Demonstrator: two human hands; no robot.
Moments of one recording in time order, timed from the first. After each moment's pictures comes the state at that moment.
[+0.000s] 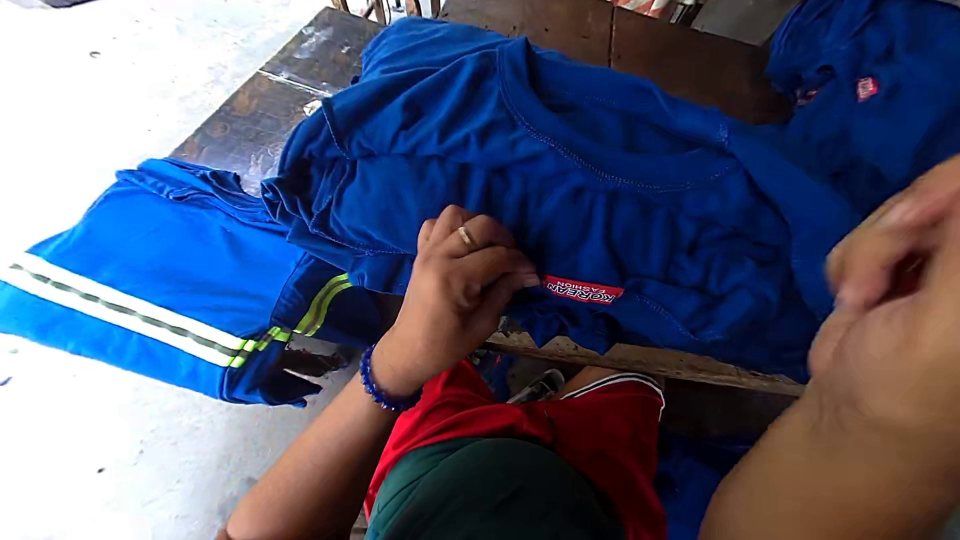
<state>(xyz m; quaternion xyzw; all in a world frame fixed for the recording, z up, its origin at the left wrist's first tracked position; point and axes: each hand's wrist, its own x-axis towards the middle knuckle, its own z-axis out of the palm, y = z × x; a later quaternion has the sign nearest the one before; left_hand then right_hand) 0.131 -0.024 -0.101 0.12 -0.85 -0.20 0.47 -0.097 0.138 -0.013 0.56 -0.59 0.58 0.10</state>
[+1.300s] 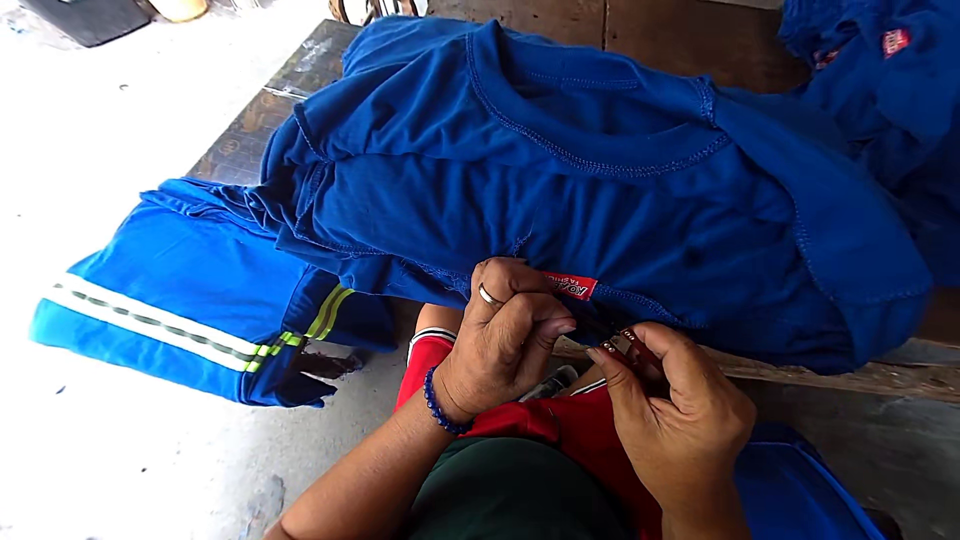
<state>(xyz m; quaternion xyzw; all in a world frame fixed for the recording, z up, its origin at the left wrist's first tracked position) 0.093 0.020 -0.136 0.03 -0.79 -0.25 0.56 -0.020 0.160 -0.107 0.55 -0.67 0.49 0.13</state>
